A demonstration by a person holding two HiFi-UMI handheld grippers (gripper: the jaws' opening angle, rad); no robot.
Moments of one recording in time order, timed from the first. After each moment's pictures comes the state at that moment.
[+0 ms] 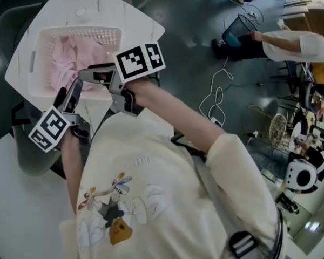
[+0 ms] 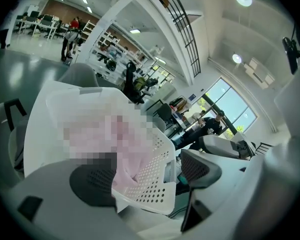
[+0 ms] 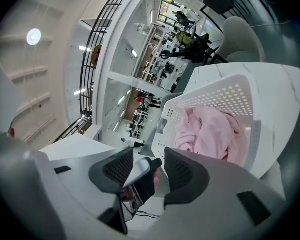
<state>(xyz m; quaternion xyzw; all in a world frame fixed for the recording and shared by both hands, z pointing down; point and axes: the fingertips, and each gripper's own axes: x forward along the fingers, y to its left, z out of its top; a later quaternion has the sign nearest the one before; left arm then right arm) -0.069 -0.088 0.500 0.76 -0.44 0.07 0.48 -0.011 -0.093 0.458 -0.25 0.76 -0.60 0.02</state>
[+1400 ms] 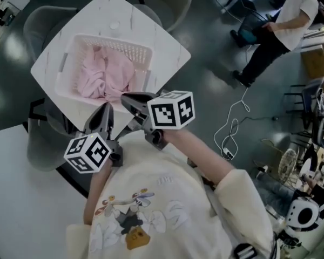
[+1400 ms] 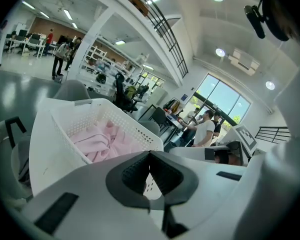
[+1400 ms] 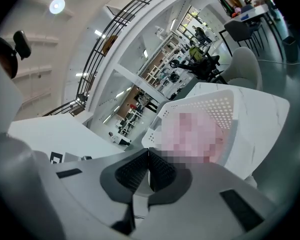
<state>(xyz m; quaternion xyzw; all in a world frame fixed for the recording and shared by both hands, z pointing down) -0.042 -0.038 0.470 0.79 -0.45 0.08 0.40 0.004 -0.044 0.474 -0.32 0.79 -0.52 -0.04</state>
